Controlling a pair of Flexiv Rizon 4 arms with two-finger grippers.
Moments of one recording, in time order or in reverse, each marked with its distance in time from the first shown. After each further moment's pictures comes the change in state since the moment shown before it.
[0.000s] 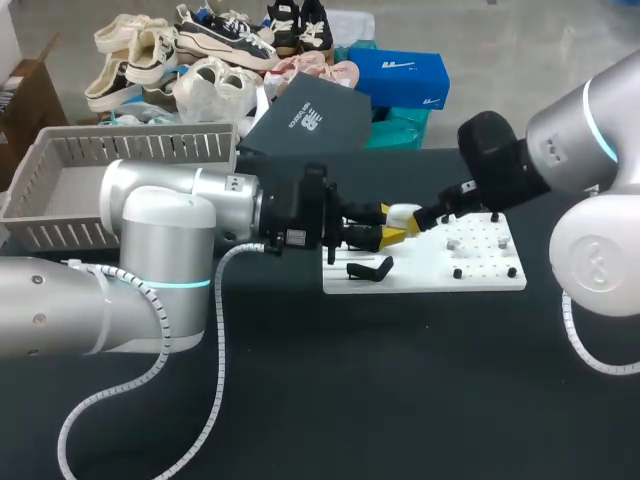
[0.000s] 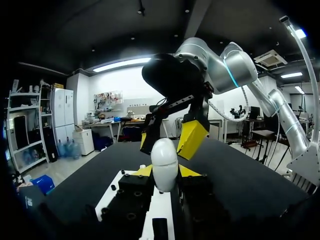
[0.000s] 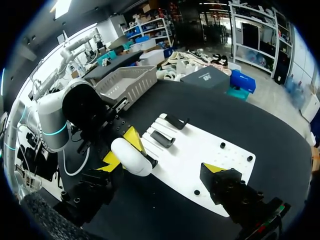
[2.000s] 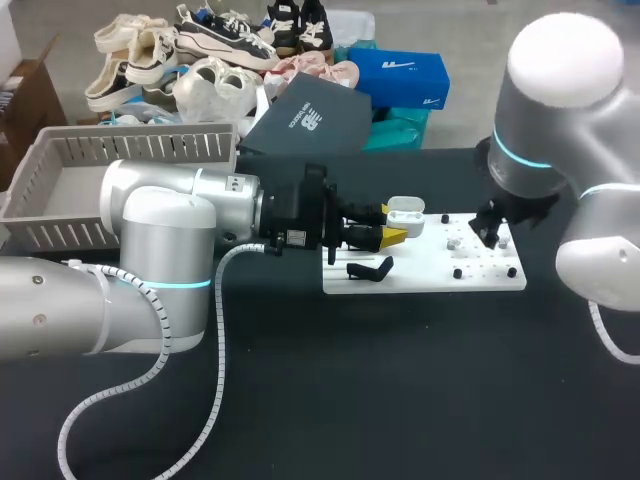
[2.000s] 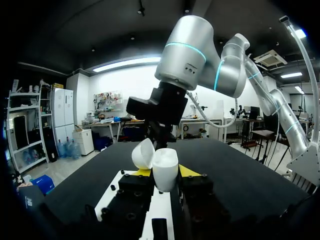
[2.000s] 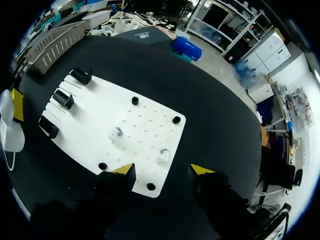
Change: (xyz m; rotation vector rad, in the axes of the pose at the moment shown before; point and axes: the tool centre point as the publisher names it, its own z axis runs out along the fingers) left arm 0.000 0.000 0.000 0.001 0.000 0.000; right arm 0.062 -0.131 0.000 0.598 0.356 0.031
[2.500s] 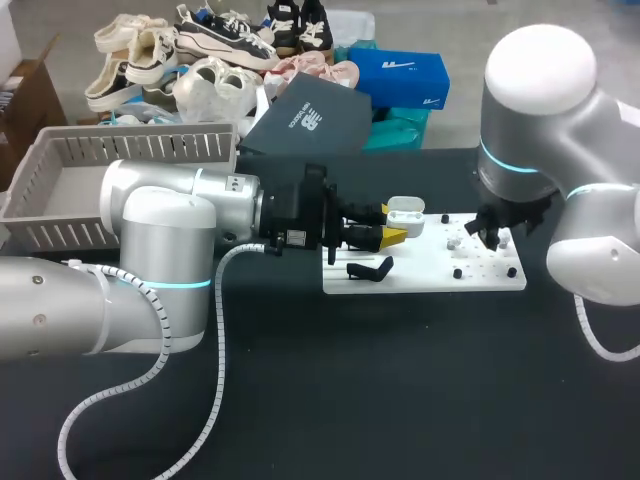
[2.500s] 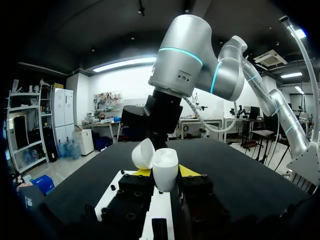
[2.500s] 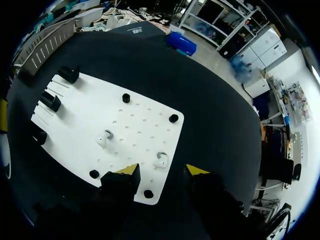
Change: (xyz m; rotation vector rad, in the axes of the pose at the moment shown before) left arm 0.000 0.000 0.000 0.000 0.000 0.000; right arm -0.003 -0.001 0.018 0.025 0.032 0.030
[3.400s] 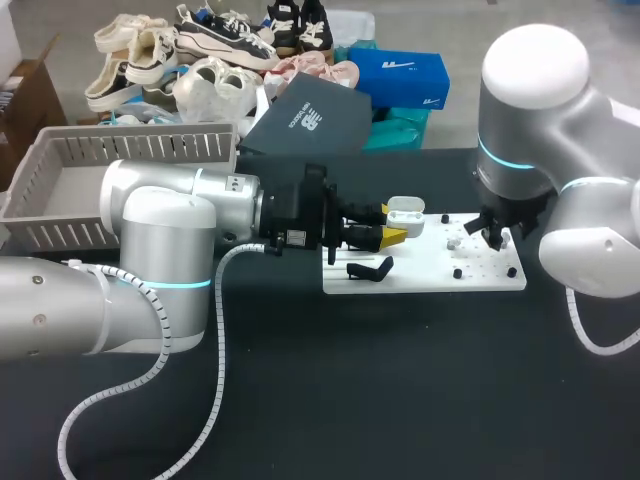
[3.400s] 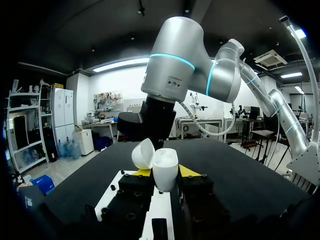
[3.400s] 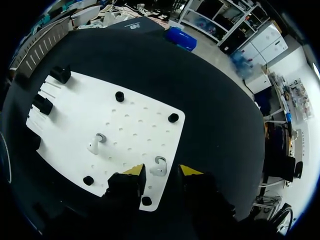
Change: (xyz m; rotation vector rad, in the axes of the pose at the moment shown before) left arm 0.000 0.000 0.000 0.000 0.000 0.000; right arm -0.002 -0.002 0.014 -0.010 0.033 0.017
